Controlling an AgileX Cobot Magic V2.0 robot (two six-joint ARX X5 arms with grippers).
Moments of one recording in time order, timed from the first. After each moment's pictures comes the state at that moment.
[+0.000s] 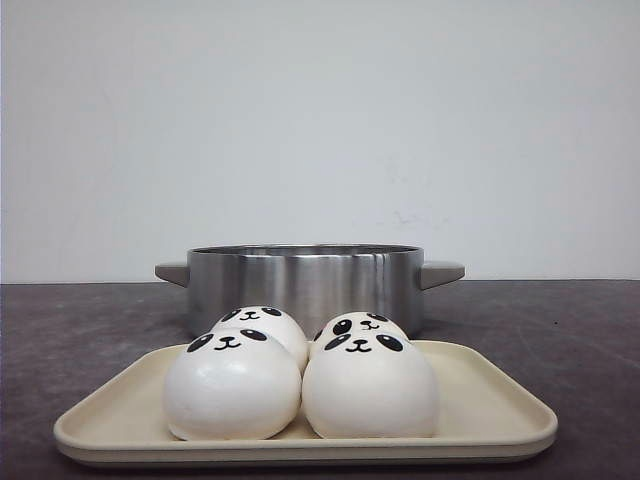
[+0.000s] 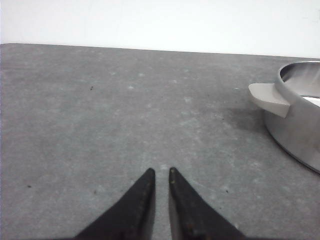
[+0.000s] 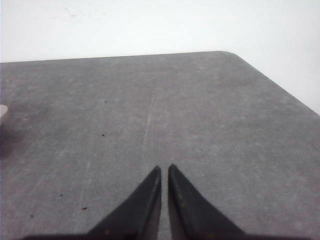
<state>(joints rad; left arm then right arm) 0.03 0.00 0.03 -0.18 0.05 -0.03 0.09 0.00 0.01 -0.16 0.21 0.11</state>
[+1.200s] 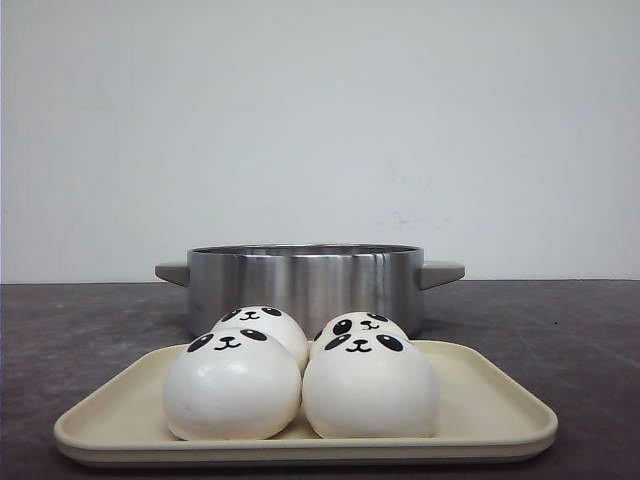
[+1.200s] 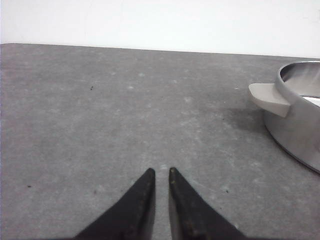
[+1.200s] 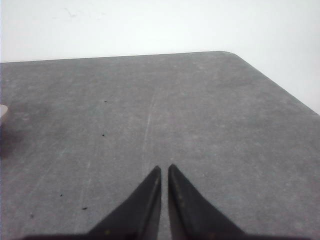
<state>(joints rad) 0.03 0.00 0.03 -0.18 0.05 -0.03 0.09 0.00 0.01 -0.16 0.21 0.11</state>
